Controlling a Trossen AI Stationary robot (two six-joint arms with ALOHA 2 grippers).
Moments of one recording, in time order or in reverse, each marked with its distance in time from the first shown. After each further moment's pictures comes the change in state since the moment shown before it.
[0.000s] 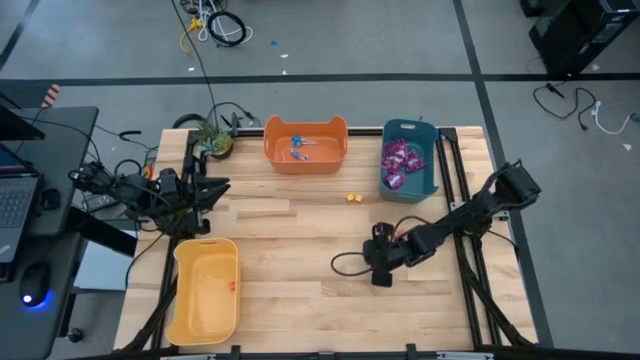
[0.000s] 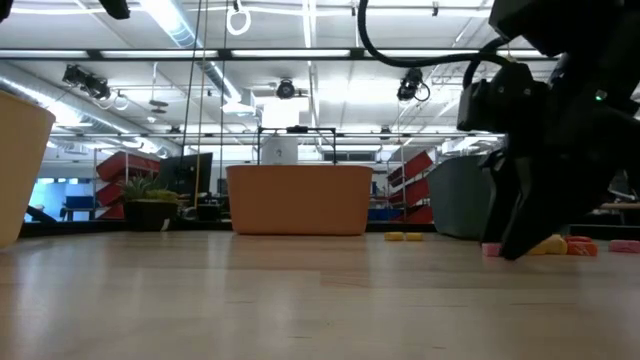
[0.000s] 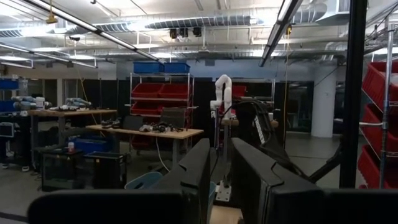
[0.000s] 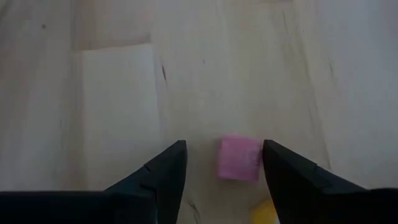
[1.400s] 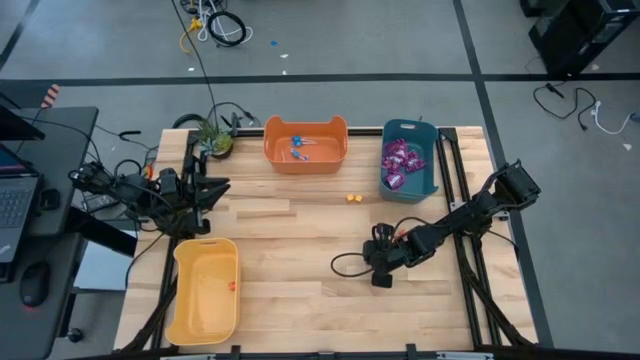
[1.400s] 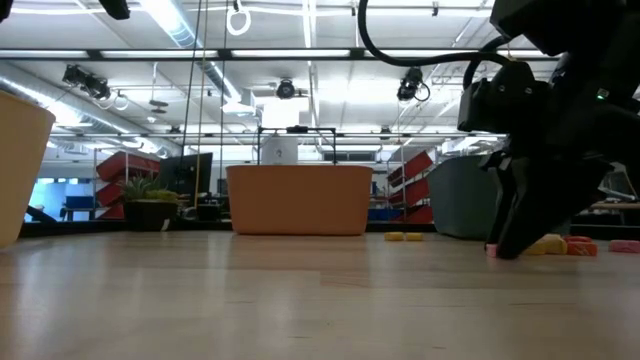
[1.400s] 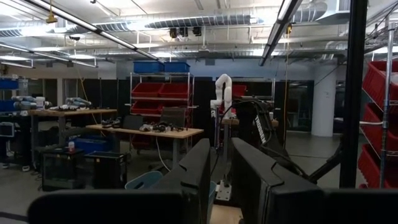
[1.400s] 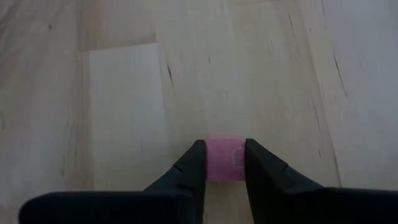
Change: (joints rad) left arm 0.000 0.000 0.000 -0.003 0.000 0.000; right arm 0.000 0.012 0.002 0.000 -0.023 0.017
